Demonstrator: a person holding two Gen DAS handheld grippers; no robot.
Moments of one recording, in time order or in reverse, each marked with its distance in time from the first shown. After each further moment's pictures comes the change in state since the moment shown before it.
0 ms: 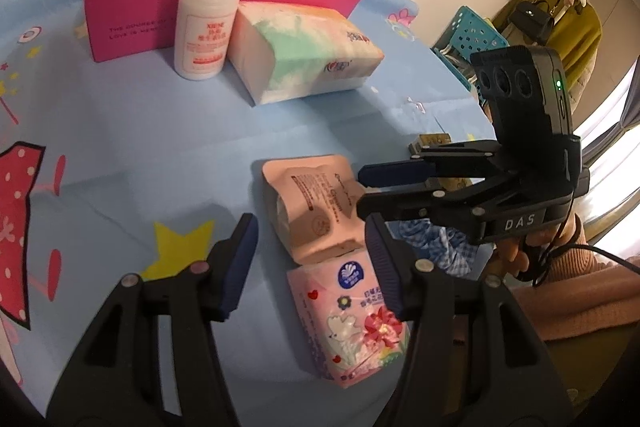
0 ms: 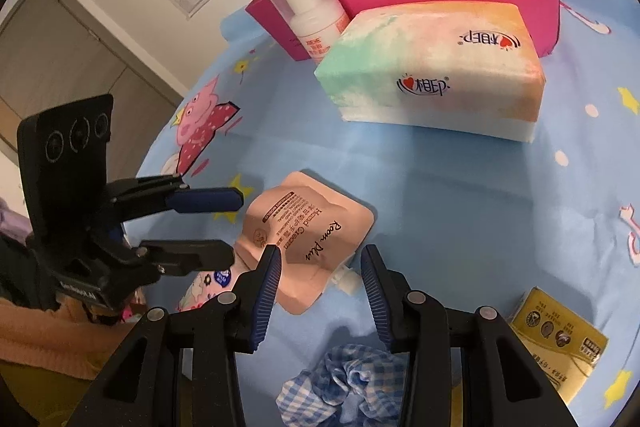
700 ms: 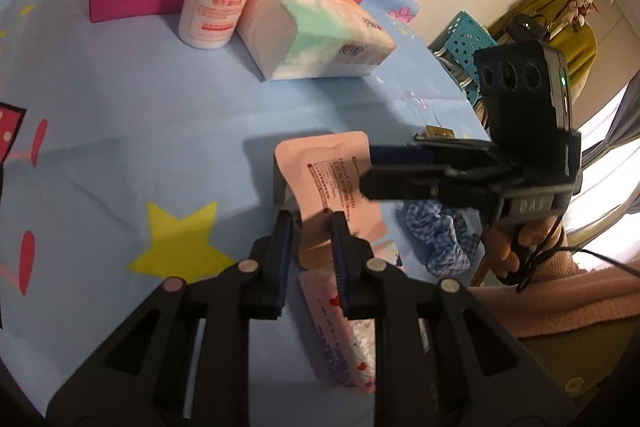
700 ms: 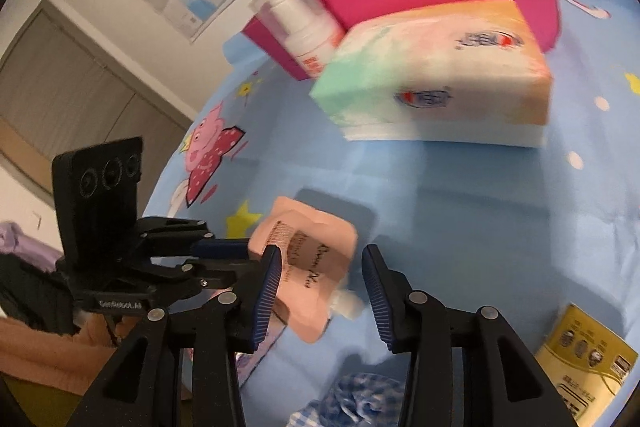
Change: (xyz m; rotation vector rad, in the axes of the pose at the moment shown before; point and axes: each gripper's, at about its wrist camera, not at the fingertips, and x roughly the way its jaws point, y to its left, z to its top) left arm 0.018 0.020 -0.007 -0.077 0.022 -0.090; right arm 0.004 0.002 0.002 0.018 -0.044 0.067
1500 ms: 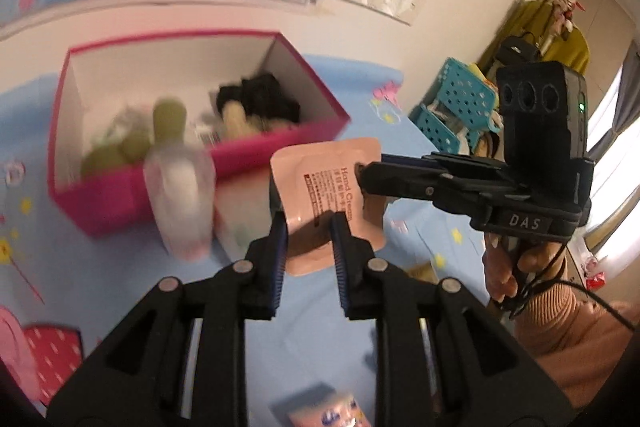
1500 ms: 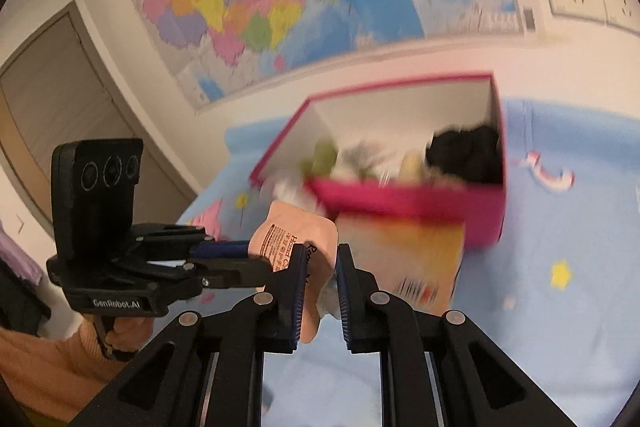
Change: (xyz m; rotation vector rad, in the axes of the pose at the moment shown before) left arm -0.043 -0.046 0.130 0.148 -0.176 0.071; right arm -0.092 0.004 0.104 -0.101 -0.294 -0.101
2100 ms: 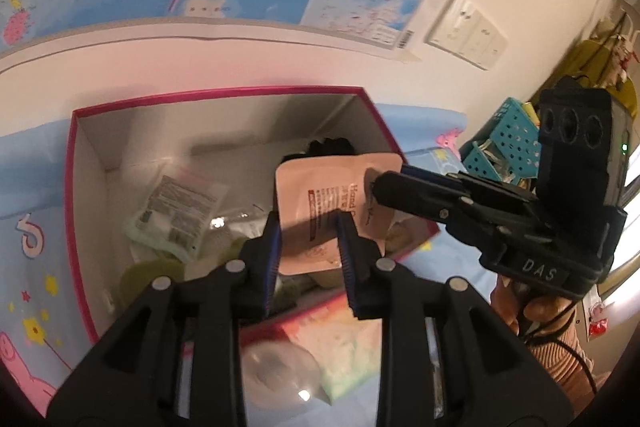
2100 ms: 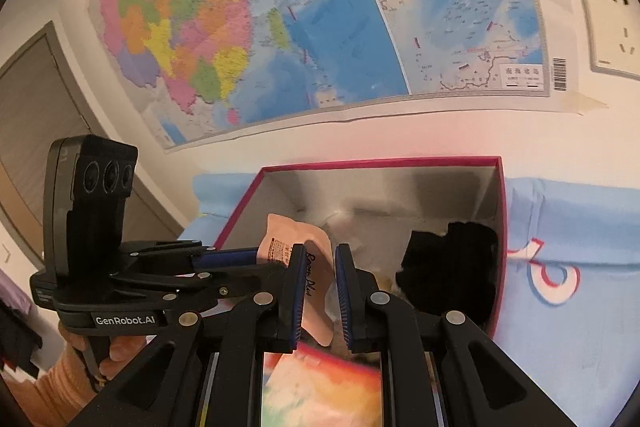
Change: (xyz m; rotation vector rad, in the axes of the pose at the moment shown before) left arm 0.049 0.063 0.091 -0.117 0.039 0.115; right arm 0.067 -0.041 0.092 0.022 -0.013 -0.049
